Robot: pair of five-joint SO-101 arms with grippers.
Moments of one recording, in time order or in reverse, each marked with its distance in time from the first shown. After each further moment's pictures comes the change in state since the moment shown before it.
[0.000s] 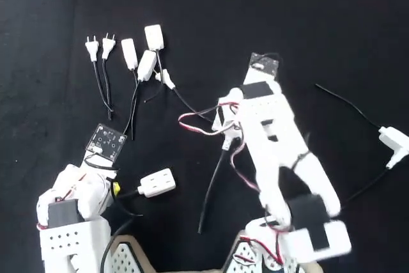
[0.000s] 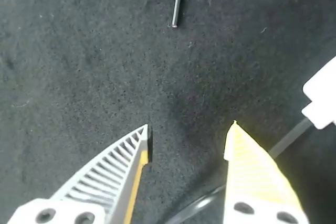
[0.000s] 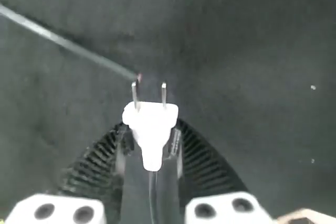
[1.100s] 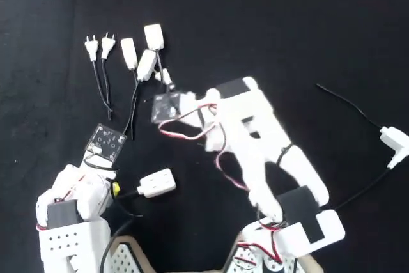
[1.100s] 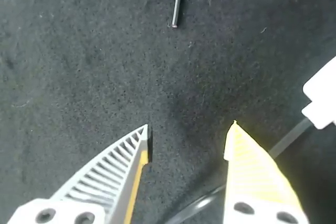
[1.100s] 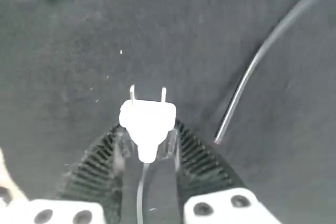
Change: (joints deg) left arm 0.0 0.0 0.0 0.0 0.0; right arm -9.2 2.6 -4.7 2.1 102.2
